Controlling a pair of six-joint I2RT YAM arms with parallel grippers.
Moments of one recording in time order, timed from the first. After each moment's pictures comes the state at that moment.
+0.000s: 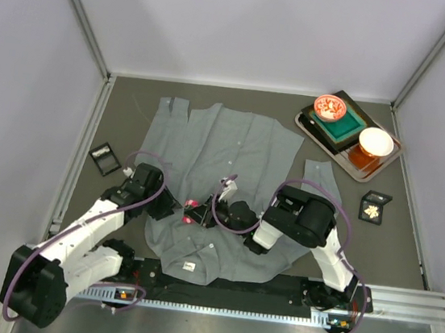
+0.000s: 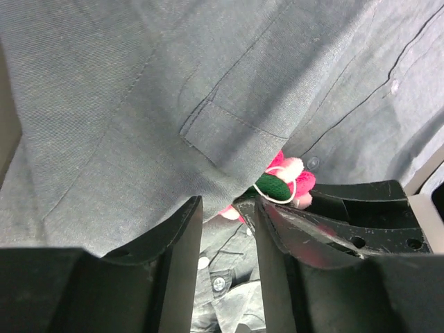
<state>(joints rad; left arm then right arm) -0.37 0.94 0.48 -0.51 0.06 -1.07 1.10 2.16 0.69 1.32 -0.01 0.95</state>
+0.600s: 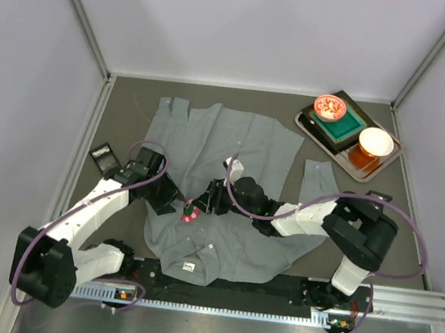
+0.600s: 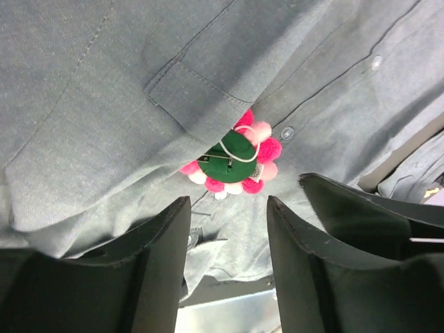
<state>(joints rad) -0.32 1.04 0.65 -0.68 0.17 -1.10 1.04 1.76 0.74 0.70 -0.07 0.77</state>
